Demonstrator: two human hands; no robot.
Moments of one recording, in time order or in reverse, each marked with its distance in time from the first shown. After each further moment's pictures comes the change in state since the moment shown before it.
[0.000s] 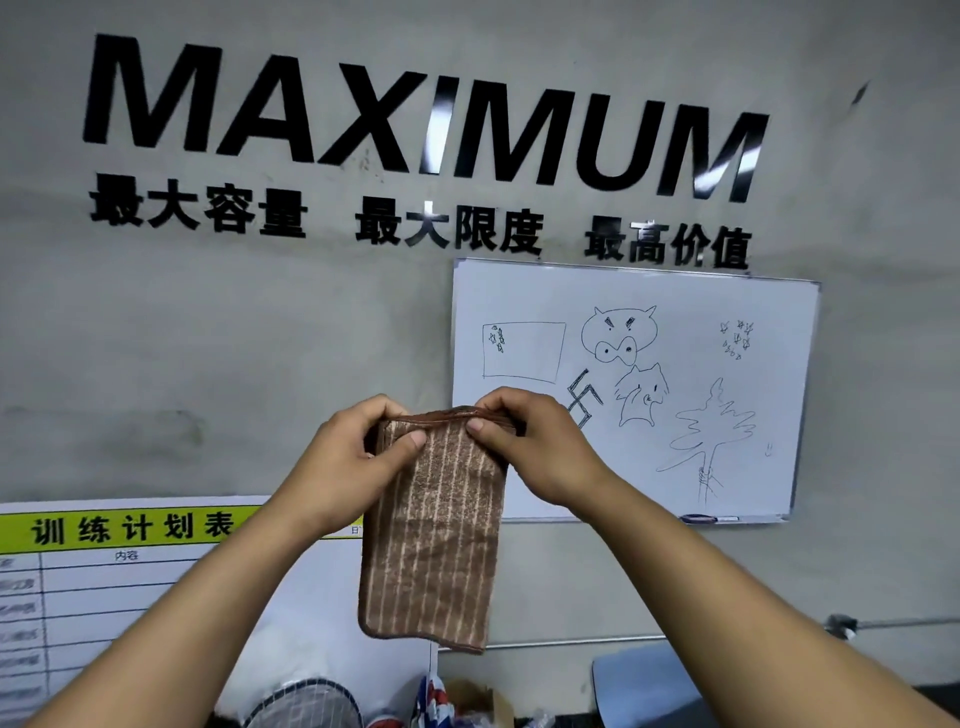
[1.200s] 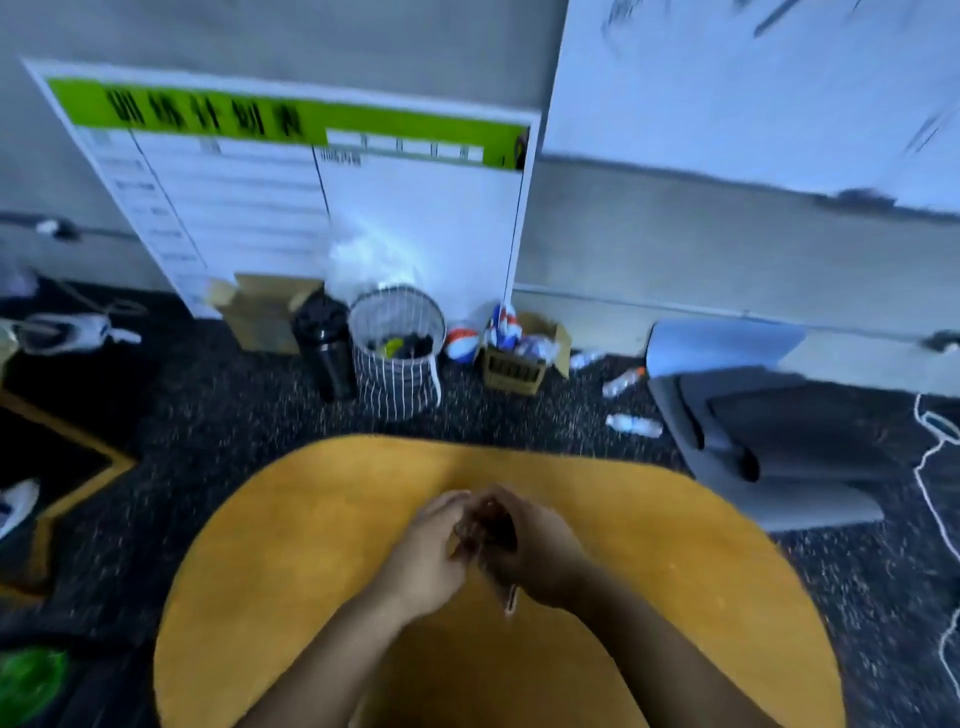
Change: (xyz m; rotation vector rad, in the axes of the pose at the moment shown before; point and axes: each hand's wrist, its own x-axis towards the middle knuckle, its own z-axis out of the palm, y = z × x) left_hand -0.427 -0.216 0.180 0.175 -0.596 -0.793; right_hand -0.368 0.212 0.214 -0.112 -0.757 0.547
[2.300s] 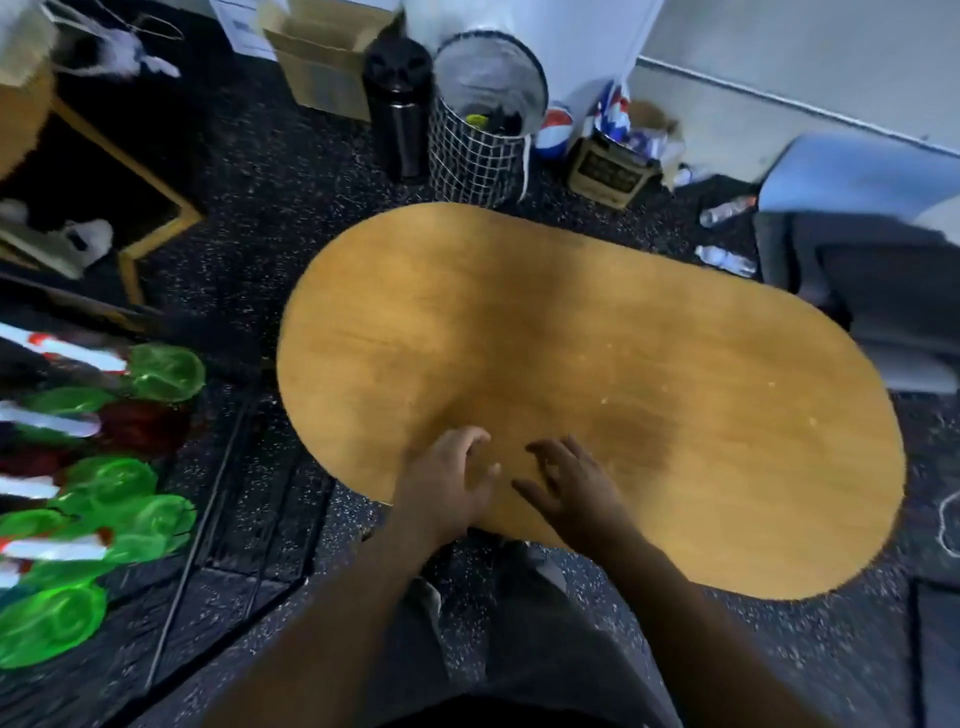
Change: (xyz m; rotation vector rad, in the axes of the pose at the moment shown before) left_hand -0.194 -0.151 0.063 -0.050 0.085 -0.263; right_hand -0.093 0.011 0.241 -0.135 -0.152 0.203
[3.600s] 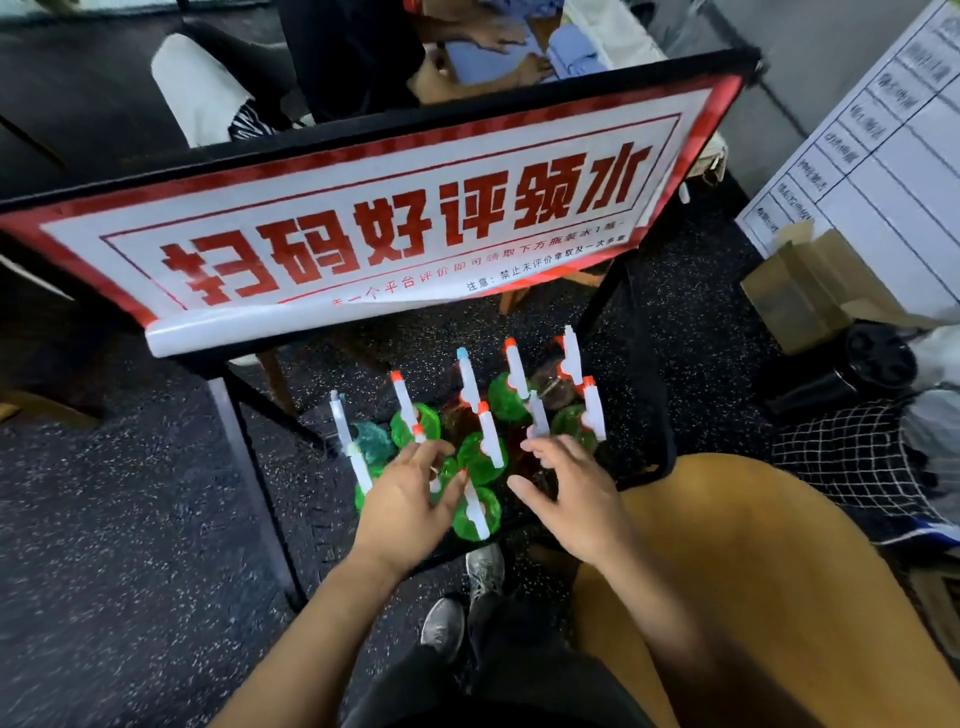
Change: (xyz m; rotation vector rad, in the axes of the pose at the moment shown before) left_hand -0.221 -0.251 -0.229 -0.263 0.907 -0.660; right_hand 0.117 -0.442 0.162 -0.324 -0.439 -0.889
